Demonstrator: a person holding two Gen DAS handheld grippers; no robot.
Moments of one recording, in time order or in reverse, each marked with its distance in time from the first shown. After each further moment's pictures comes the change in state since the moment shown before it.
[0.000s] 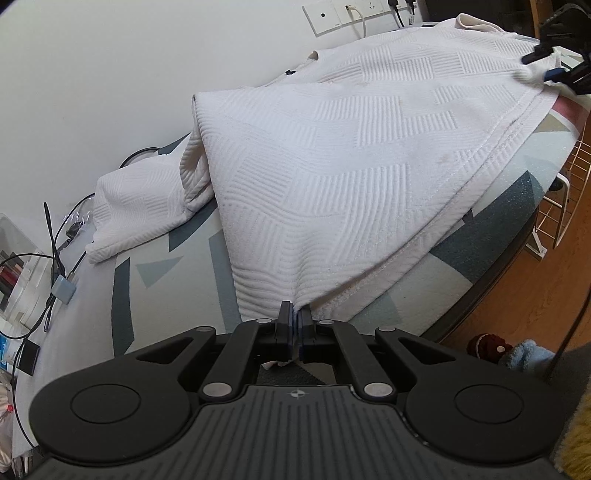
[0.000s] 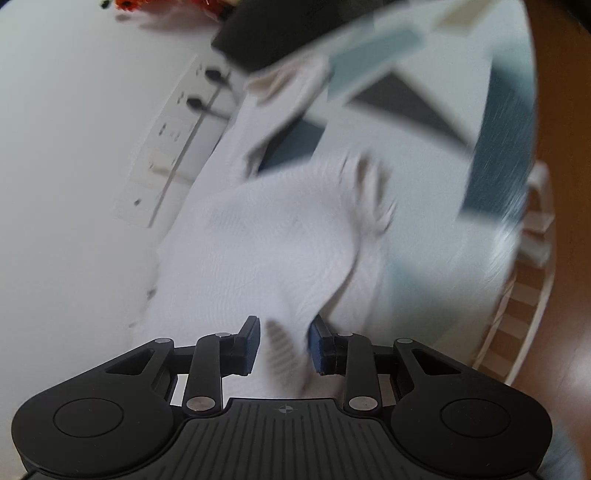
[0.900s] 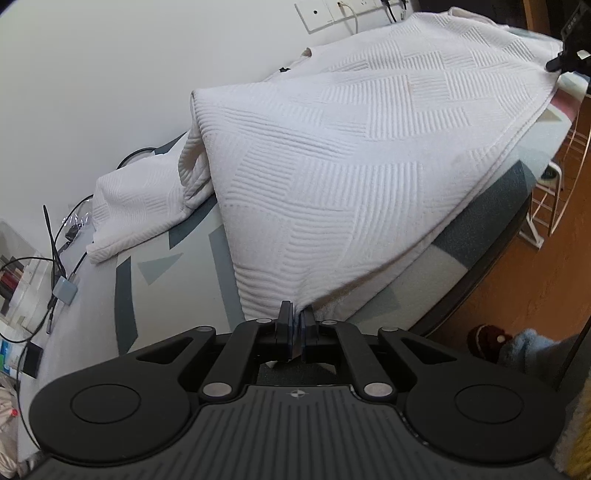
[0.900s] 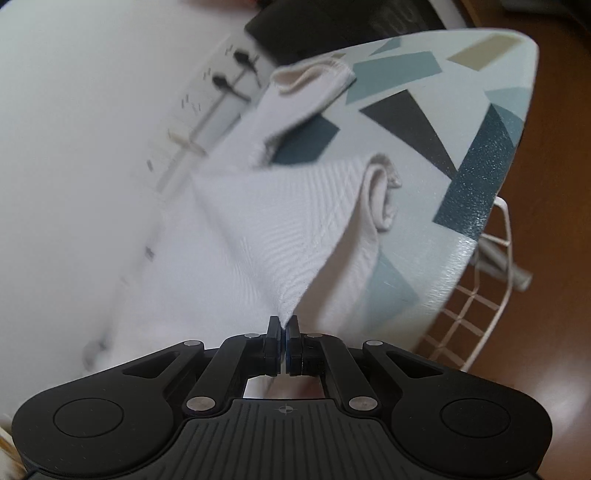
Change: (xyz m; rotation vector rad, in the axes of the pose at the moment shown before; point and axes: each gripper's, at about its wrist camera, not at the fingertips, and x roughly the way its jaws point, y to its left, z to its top) left arm -0.005 0.002 -0.005 0.034 0.015 -0.007; right arm -0.039 0.012 -0.019 -0.243 -0.007 -0.149
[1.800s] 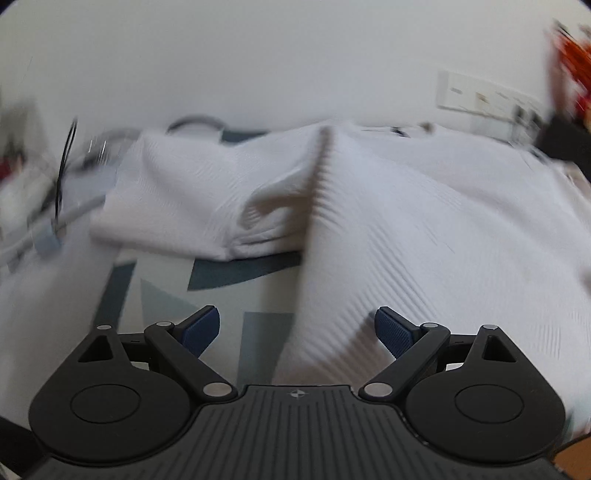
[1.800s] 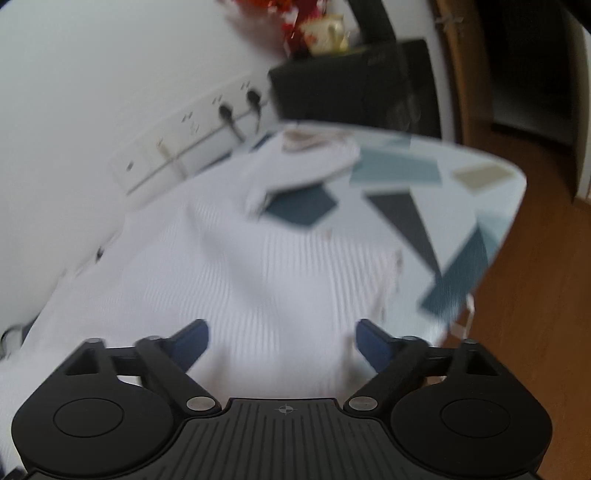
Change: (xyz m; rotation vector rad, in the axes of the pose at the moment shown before) left arm 0.071 0.092 0.061 -0.606 -0.049 -0.052; right arm -0.007 0.081 0.012 -0.220 -0.223 -0.268
